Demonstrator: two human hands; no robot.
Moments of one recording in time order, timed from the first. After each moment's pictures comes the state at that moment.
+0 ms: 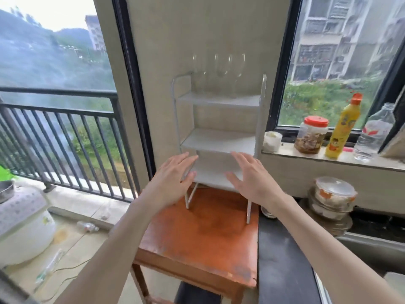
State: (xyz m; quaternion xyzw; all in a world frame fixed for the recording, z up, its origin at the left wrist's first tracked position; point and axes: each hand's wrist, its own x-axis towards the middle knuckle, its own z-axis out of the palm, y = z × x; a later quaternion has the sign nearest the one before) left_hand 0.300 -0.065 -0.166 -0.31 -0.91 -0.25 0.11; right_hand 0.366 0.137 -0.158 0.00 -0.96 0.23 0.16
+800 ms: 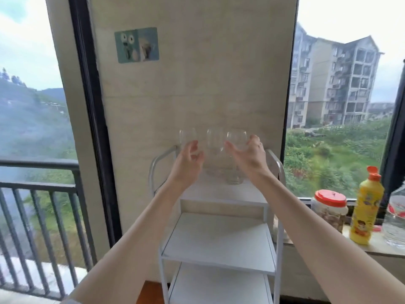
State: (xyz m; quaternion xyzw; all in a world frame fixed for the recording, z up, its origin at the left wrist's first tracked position) left_hand 0.038 0.068 -0.026 -0.29 -0.75 -0.58 0.12; right_hand 0.107 0.202 -0.002 -0.16 -0.79 0.45 0.38
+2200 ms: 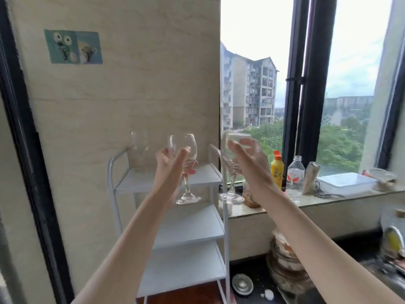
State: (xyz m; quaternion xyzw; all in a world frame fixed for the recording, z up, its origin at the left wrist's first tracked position) left_hand 0.145 0.063 -0.026 -0.35 -0.51 -0.78 -0.10; right_hand 0.271 0.171 -0.018 -0.15 -0.71 0.50 0.48
